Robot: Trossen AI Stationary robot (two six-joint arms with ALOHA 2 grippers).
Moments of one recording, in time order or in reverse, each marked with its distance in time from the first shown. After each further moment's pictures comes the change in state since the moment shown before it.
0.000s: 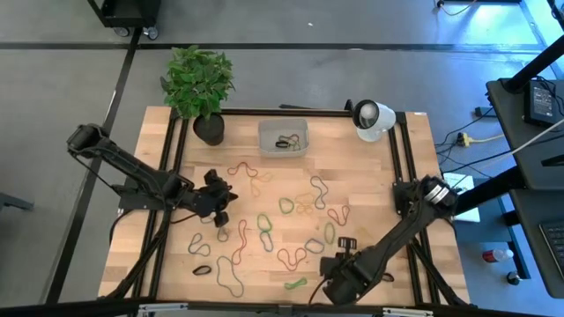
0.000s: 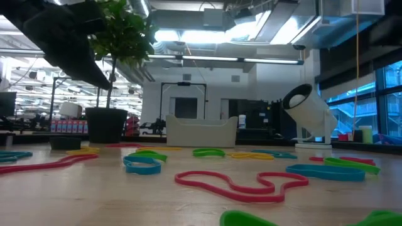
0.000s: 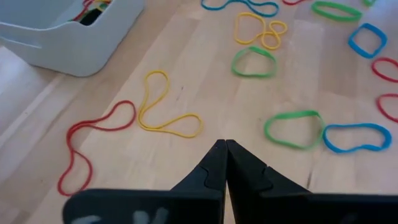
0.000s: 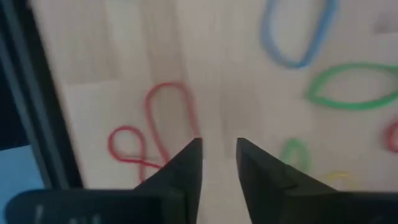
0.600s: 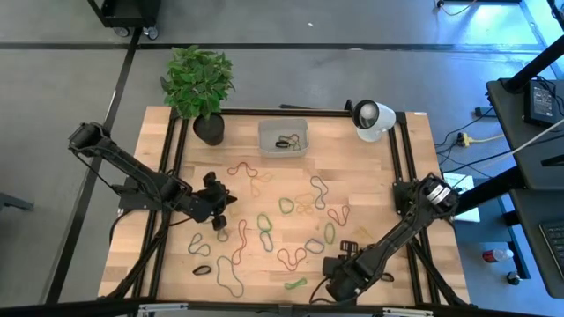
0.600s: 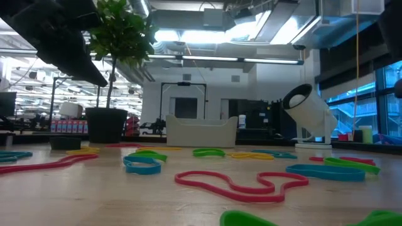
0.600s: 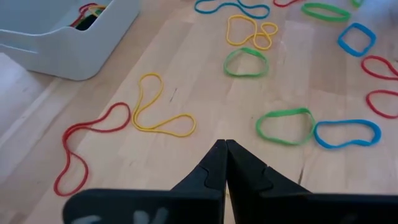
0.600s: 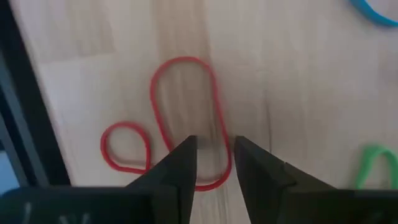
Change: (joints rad) left arm -0.056 0.001 0.000 -0.005 -0.042 -0.015; right arm 0.010 0.004 -0.212 0.267 -0.064 0.068
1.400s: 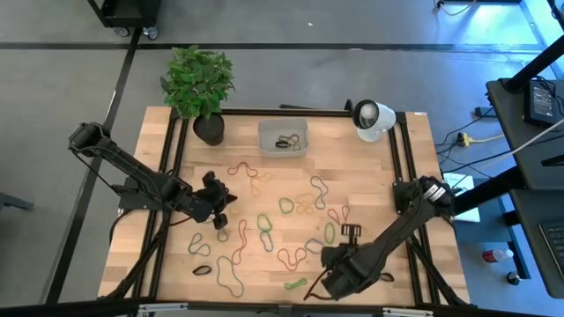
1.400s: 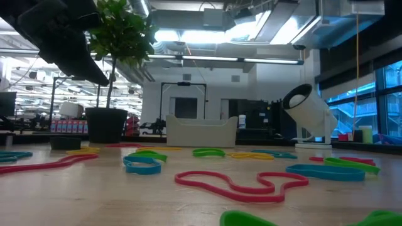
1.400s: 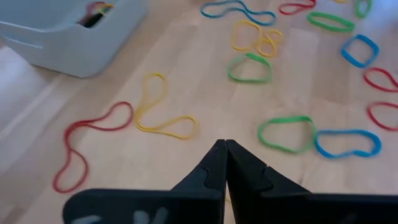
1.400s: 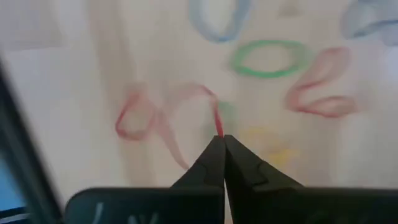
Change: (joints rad) left arm 0.000 0.000 0.000 0.005 -0.013 -0.044; right arm -0.066 0.010 0.452 -0.715 0.132 -0.145
